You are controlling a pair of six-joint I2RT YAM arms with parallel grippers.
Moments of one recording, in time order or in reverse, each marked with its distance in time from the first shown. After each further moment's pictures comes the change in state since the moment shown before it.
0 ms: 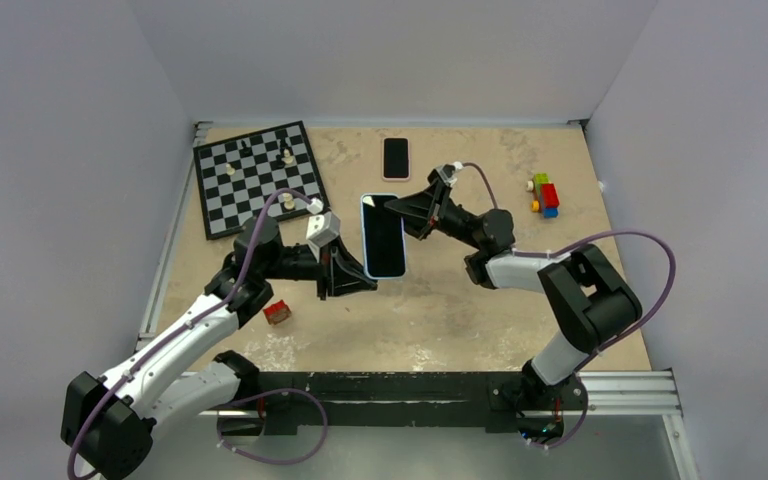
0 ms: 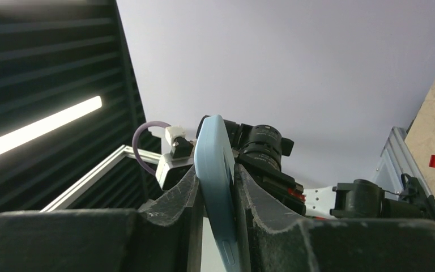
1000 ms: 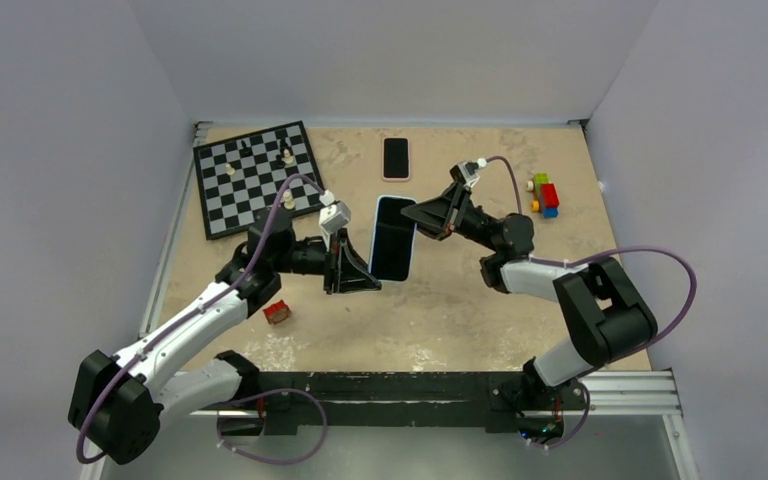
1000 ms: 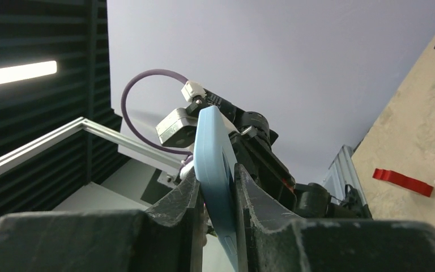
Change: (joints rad) left arm 0.002 0.110 0.032 -0.038 -0.003 -0.128; right arm -0.092 -0.092 -0.074 0.023 -0.073 -0.195
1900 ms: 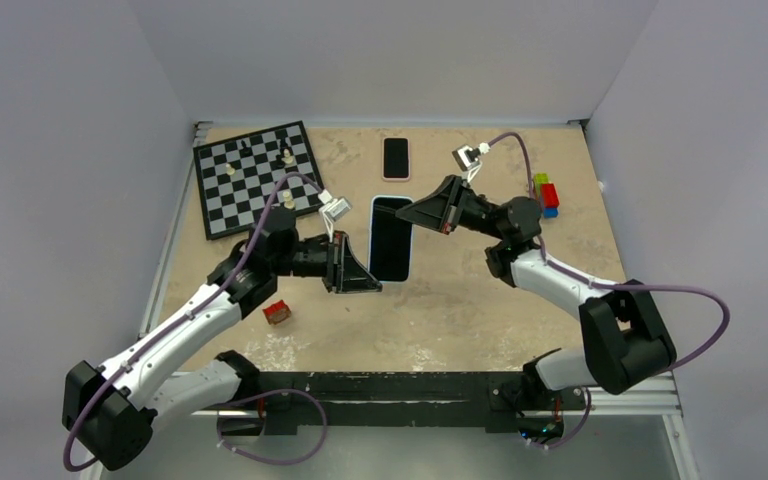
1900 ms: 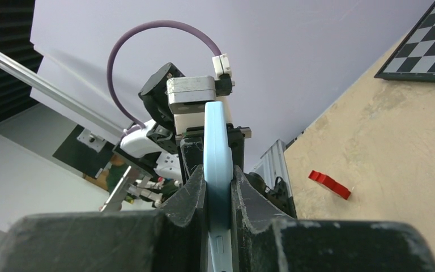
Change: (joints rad) left arm -0.055 -0.063 0.077 -0.246 -0.163 -0.327; right arm 0.004 -0.145 0.108 -0.331 -0.106 -0.411
